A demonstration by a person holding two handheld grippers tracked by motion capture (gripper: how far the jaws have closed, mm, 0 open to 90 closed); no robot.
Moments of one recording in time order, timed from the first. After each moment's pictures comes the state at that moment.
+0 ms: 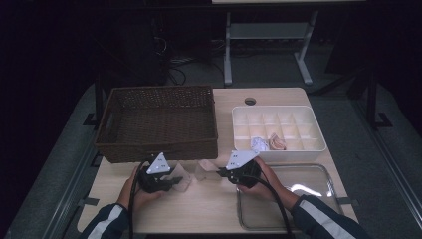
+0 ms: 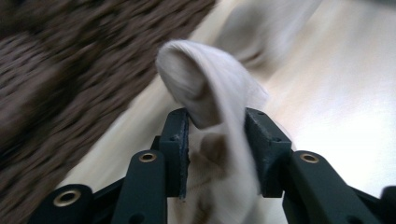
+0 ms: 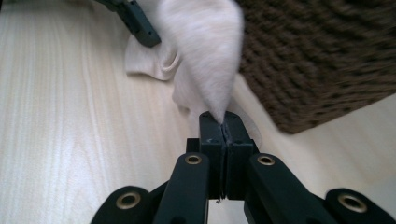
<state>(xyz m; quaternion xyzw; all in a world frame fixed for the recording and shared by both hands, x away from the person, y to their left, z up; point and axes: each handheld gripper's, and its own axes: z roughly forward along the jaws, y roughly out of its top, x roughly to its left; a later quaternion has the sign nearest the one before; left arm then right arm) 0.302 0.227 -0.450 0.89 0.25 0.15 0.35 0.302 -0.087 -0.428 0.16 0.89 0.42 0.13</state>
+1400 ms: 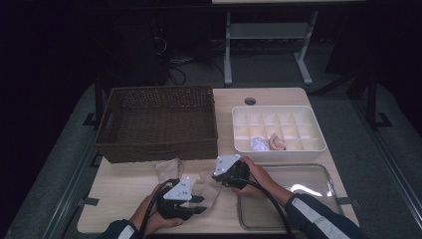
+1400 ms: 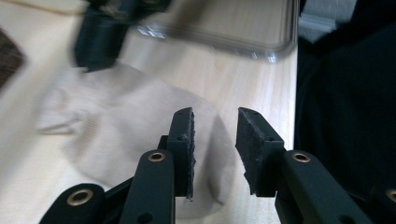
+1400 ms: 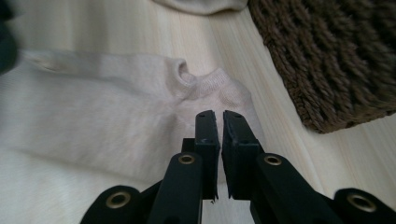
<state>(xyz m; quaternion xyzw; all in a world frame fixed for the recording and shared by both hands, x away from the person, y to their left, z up) 0.233 0.152 -0.439 0.92 0.12 0.02 0.38 0.310 -0.056 -0.449 0.10 0.93 0.33 0.14</state>
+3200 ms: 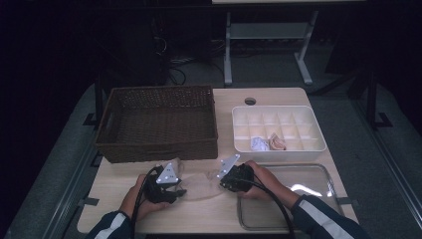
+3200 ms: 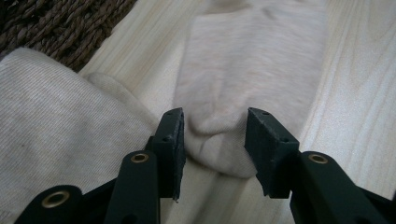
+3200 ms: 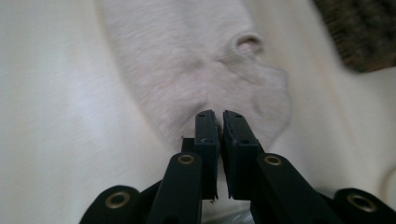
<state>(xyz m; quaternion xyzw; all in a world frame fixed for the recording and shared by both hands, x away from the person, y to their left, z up) 0.276 0.201 -0.455 0.92 0.22 0.11 0.31 0.305 -0.070 -0.450 0.11 0.95 0.26 0.08</state>
